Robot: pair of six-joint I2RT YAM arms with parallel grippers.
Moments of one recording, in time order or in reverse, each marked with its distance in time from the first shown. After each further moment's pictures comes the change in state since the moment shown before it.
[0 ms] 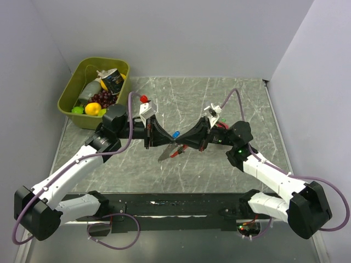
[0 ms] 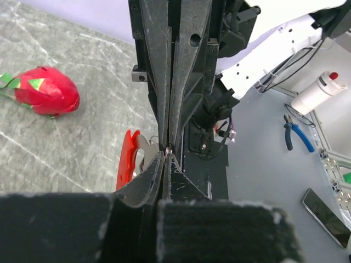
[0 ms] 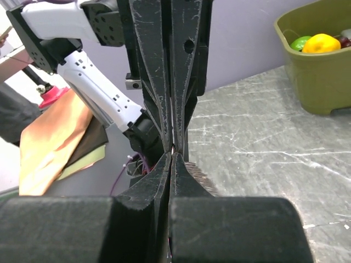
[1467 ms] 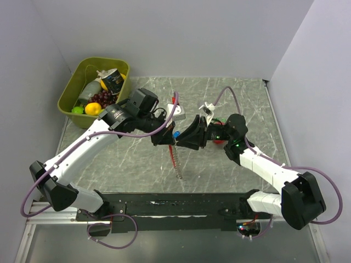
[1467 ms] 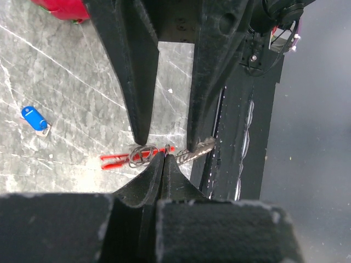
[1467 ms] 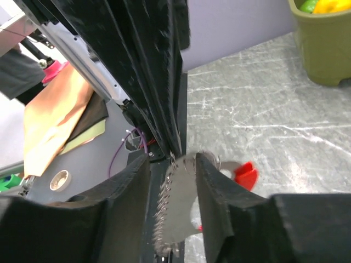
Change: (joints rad) left arm -0.171 0.310 0.608 -0.980 -0.341 0.539; right arm -0.059 0.105 0.037 -0.074 -0.140 -0.077
